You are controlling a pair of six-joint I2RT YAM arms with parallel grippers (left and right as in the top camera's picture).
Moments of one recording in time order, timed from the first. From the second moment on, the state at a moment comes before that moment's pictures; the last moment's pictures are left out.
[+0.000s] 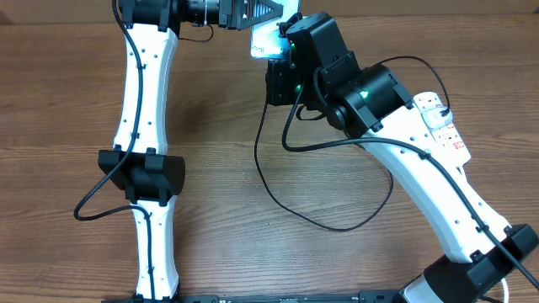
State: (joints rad) left arm -0.14 2.41 2.78 -1.09 1.41 -0.18; right arm 0.59 1.73 1.87 -0.90 -0.07 0.50
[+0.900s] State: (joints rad) left arm -0.14 2.41 2.76 -1.17 1.17 -0.19; right arm 0.58 1.73 1.87 -0.96 -0.01 0.57
